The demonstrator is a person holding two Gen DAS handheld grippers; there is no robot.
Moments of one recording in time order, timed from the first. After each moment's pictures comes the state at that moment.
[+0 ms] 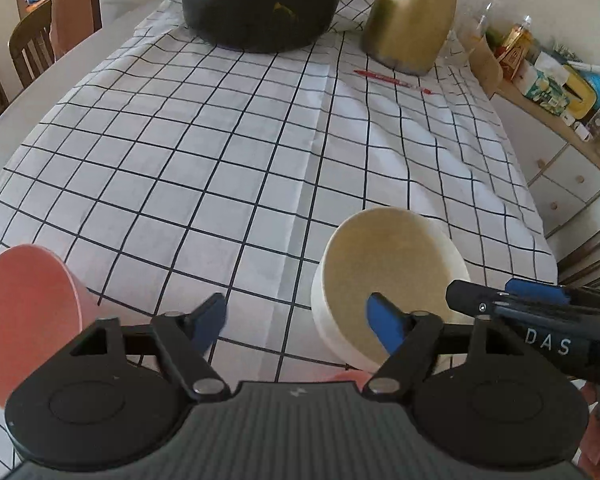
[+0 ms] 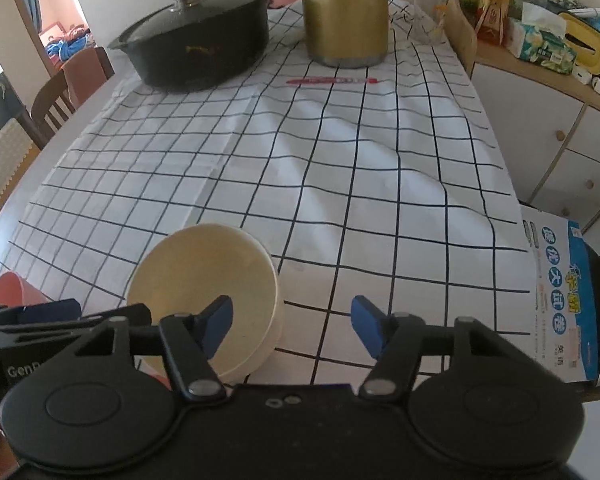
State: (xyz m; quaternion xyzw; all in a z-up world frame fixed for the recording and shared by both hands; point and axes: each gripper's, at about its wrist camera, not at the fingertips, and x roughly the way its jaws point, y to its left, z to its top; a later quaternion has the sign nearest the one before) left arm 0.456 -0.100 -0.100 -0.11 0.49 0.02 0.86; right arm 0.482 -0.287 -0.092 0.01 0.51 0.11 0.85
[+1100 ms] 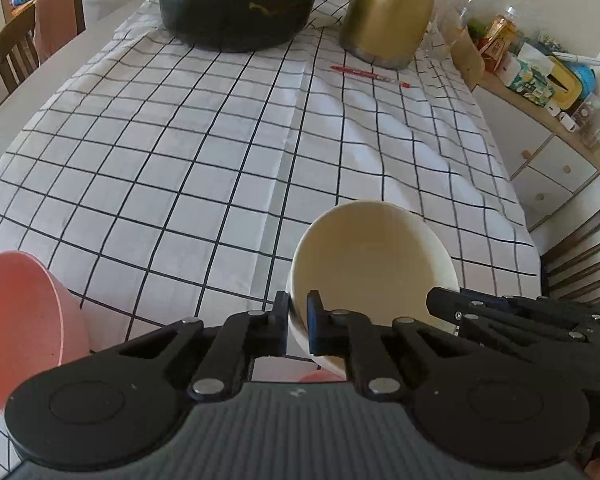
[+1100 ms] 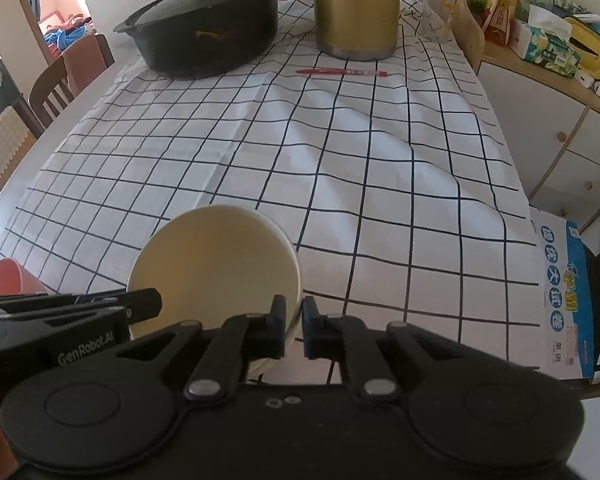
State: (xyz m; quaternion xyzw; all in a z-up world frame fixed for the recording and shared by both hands) left arm 0.455 -0.112 -0.087 -0.11 0.50 -0.01 0.86; right arm 0.470 -0.270 -0.088 -0.01 0.51 0.11 0.85
